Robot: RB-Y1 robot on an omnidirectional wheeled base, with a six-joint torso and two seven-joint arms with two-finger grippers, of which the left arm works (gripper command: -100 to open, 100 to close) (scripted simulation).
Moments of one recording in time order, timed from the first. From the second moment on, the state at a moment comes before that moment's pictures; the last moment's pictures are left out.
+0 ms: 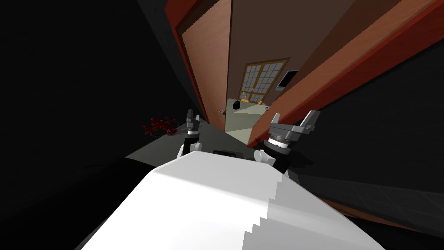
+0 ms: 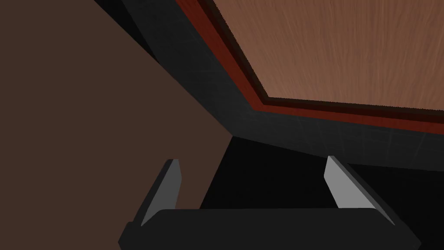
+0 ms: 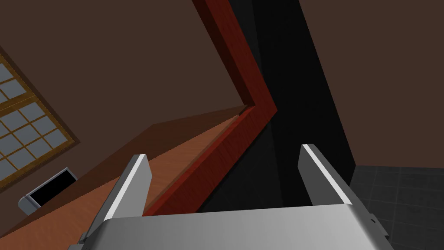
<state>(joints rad) 0.53 0.00 -0.01 -2.29 -0.06 -0.42 -0.01</state>
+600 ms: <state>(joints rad) 0.49 0.03 -0.03 -2.18 -0.06 -0.44 0.00</state>
